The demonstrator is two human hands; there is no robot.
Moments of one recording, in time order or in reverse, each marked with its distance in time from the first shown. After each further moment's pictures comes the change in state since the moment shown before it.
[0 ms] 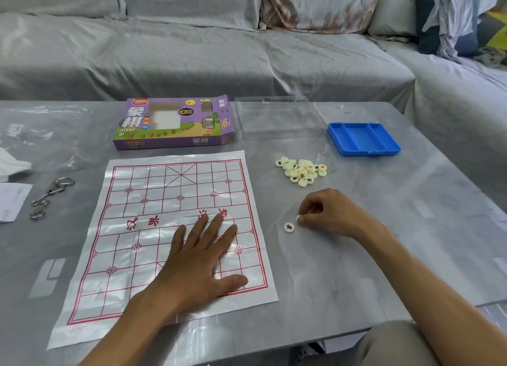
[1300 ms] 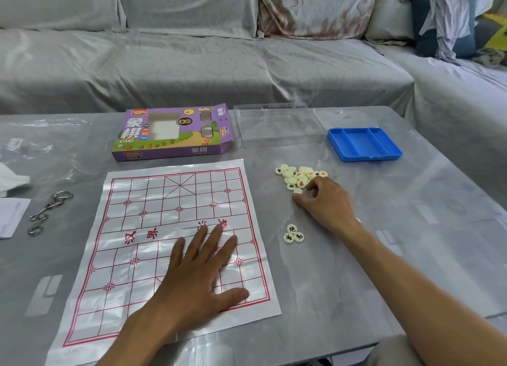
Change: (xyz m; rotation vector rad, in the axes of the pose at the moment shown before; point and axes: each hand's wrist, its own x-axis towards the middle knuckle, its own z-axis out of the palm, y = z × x) left_hand -0.001 0.002 0.001 0.005 0.019 -0.009; right_hand 0.040 0.002 0.016 -0.110 0.506 0.160
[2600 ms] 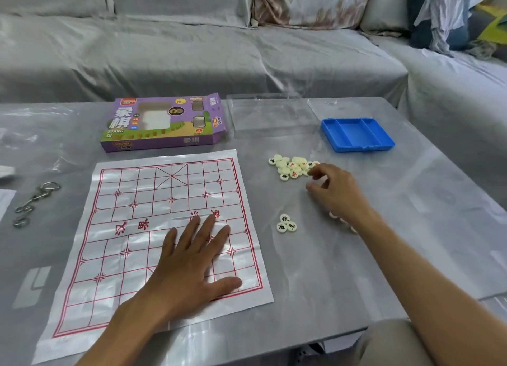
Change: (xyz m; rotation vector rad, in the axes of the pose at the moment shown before) left_hand 0.001 -0.001 -0.001 -0.004 -0.015 0.006; right_hand 0.001 0.027 -0.023 0.131 -0.069 -0.110
